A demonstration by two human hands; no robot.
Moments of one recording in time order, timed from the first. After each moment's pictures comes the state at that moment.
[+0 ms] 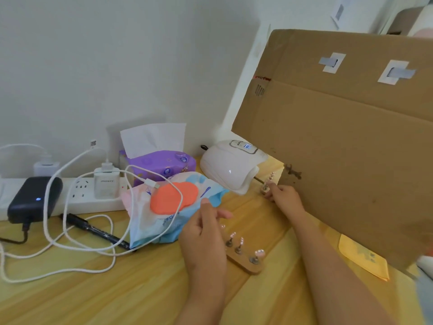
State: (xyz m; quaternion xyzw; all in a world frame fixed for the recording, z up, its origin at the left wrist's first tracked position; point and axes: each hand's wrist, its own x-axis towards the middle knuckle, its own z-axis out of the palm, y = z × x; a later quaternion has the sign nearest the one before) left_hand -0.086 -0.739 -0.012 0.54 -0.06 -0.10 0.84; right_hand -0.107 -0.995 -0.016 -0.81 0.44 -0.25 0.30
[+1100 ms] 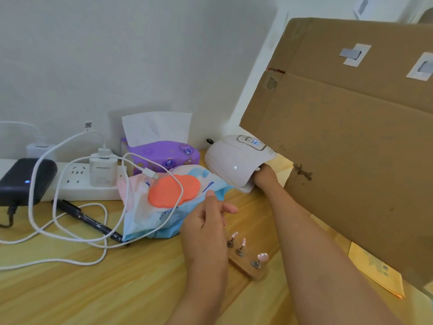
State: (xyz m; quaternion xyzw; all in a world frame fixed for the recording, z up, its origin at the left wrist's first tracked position) left_hand -0.082 -0.746 -0.015 0.54 -0.07 -0.12 0.83; right_hand -0.014 -1.005 -0.009 -0.86 0.41 -0.19 0.22
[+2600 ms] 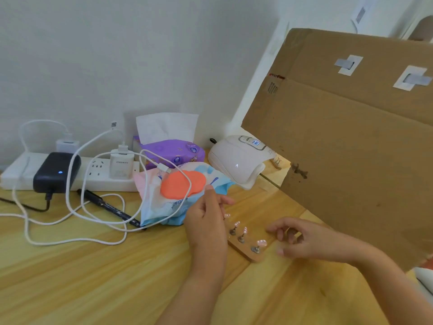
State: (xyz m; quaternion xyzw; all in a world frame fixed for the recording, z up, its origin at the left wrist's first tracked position) left_hand -0.079 -0.740 -0.018 0.50 -0.07 -0.10 0.86; right_hand -0.208 -0.904 0.034 -0.92 0.22 0.10 0.30
